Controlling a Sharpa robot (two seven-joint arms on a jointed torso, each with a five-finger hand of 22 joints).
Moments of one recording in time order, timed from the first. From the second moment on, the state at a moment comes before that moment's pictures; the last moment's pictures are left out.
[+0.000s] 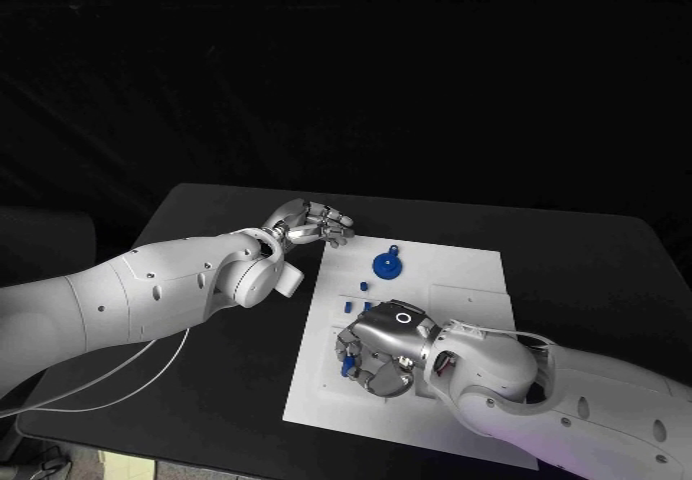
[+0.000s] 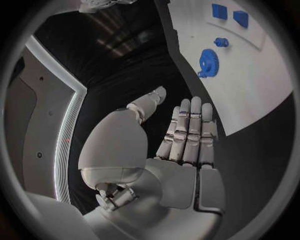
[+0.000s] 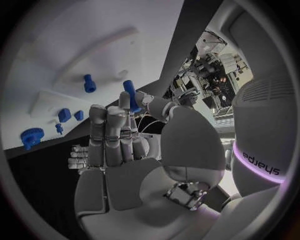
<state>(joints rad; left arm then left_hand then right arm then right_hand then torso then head) 1.28 -0.73 -0.12 1.29 -0.33 -0.27 0.29 1.17 -0.17 0.58 -0.22 0.06 0.80 0.19 0.27 0.50 1.14 0.15 0.07 0.12 0.91 0.13 0.48 0.39 0.05 0.66 0.03 0.60 1.21 1.08 -0.64 -0.08 1.70 -1.81 -0.25 -0.07 1.18 -0.24 0.88 -0.09 0.05 1.02 0.10 0.39 0.46 1.30 0.03 0.19 0.31 1.34 -0.07 0.97 1.04 0.22 1.01 -0.02 1.22 0.85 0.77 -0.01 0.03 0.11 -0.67</state>
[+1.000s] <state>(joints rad) 1.28 -0.74 -0.12 1.28 -0.33 -0.27 0.29 1.17 -0.17 0.58 -0.22 0.06 0.80 0.19 0.27 0.50 1.14 0.15 0.07 0.12 0.91 0.13 0.48 0.39 0.06 0.66 0.03 0.59 1.21 1.08 -0.66 -0.09 1.71 -1.83 -0.21 -0.07 1.18 -0.23 0.88 -0.10 0.04 1.02 0.11 0.39 0.46 1.30 0.03 0.19 0.32 1.34 -0.07 0.97 1.03 0.22 1.02 -0.02 1.22 0.85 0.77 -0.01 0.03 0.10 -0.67</state>
